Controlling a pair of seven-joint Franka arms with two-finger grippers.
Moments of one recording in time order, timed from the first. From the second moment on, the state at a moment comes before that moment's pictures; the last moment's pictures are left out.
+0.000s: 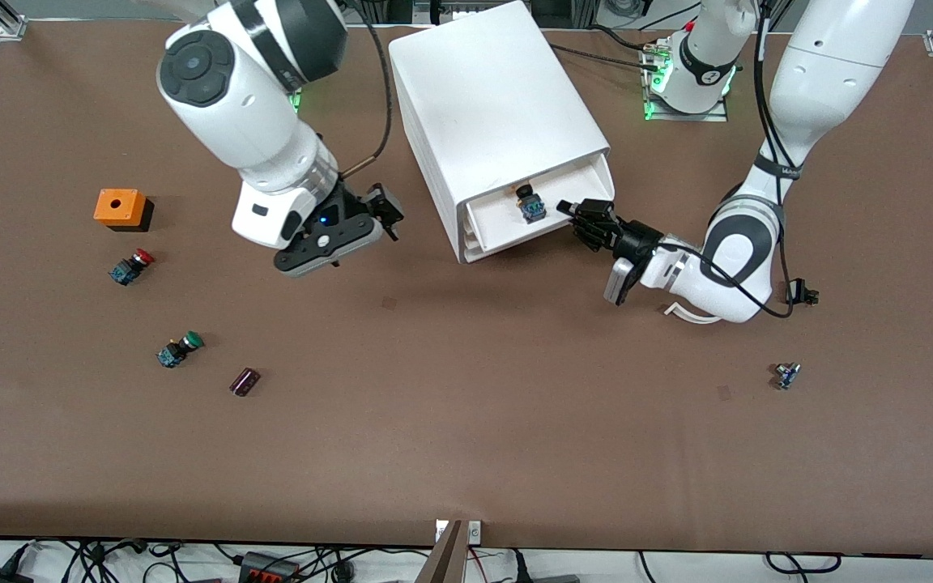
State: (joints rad) left arm -0.05 0.60 -0.13 -1.85 -1.13 1.47 0.97; right arm 0.56 0.31 0.00 -1.50 0.16 2.00 0.14
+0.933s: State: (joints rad) left arm -0.04 0.67 -0.08 -1.69 -1.09 1.50 0.81; right arm 0.72 0.39 0.00 -1.50 0.16 2.19 0.24
